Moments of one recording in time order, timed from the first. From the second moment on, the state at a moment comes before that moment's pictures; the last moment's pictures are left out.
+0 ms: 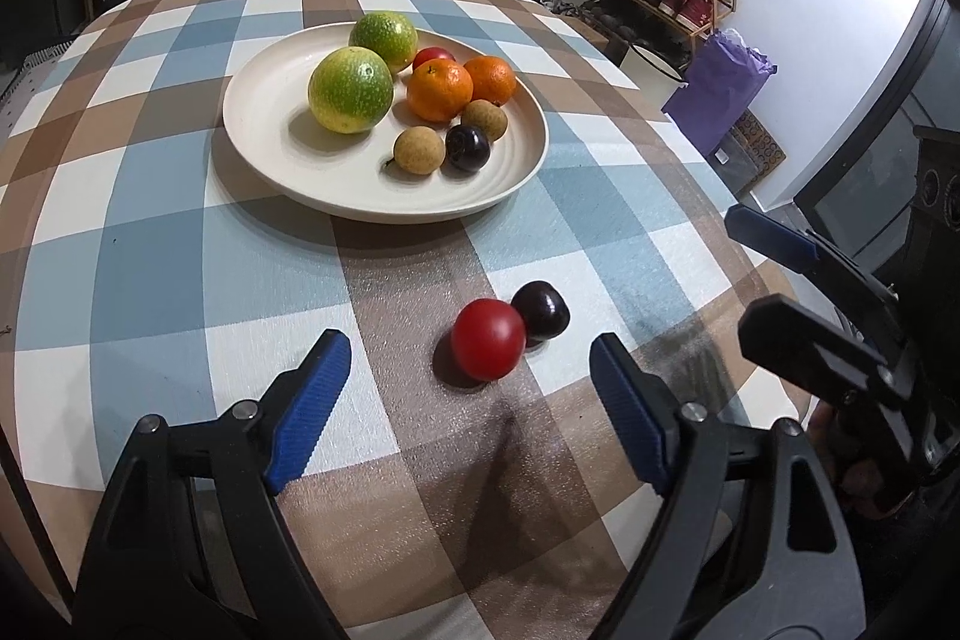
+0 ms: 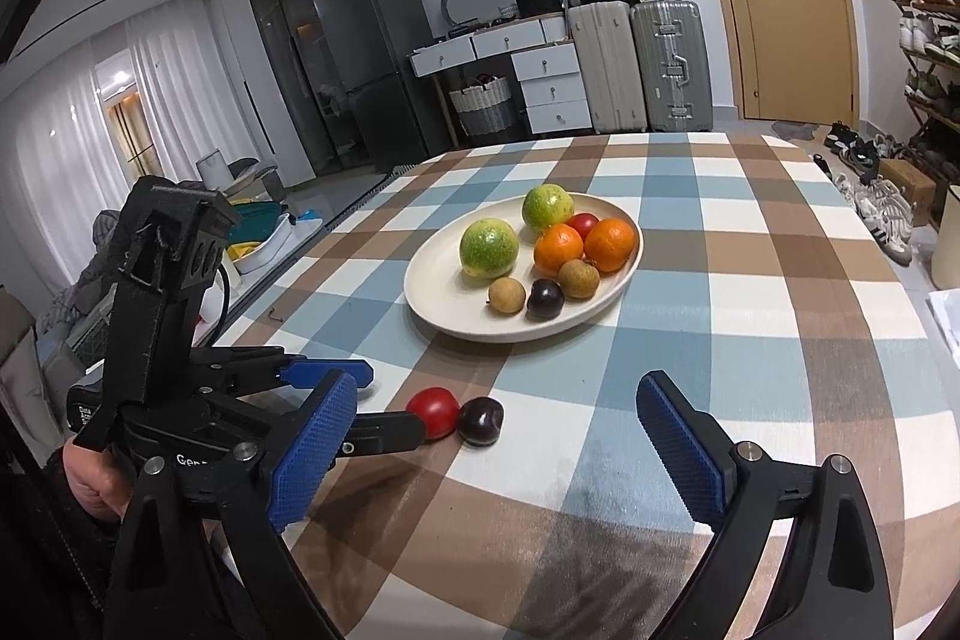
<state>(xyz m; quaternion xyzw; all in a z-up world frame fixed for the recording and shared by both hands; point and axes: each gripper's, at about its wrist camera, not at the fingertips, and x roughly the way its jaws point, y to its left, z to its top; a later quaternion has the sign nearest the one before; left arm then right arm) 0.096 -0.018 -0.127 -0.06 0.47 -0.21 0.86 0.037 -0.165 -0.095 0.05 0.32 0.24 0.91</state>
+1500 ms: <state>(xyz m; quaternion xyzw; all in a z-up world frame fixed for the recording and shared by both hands) 0.098 -0.014 -0.135 -0.07 0.45 -0.27 0.84 0.036 -0.171 -0.103 0.06 0.34 0.23 0.91</state>
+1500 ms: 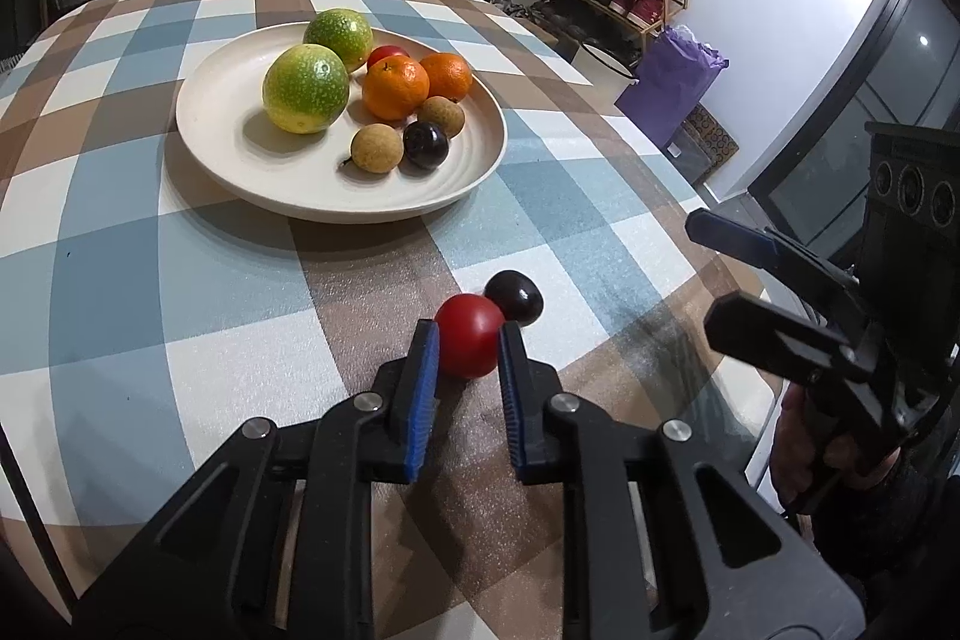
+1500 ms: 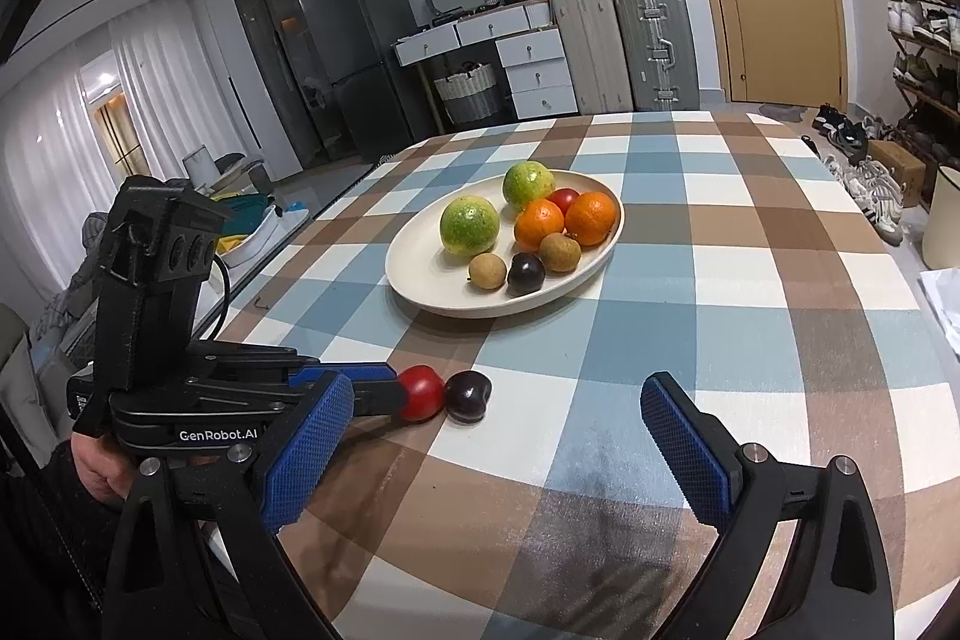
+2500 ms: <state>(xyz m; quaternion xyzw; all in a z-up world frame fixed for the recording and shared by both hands) 0.102 -0.002 -0.137 -0.09 0.46 -0.29 0.84 0.045 -0.169 -0.116 0.07 0.36 0.23 0.90</state>
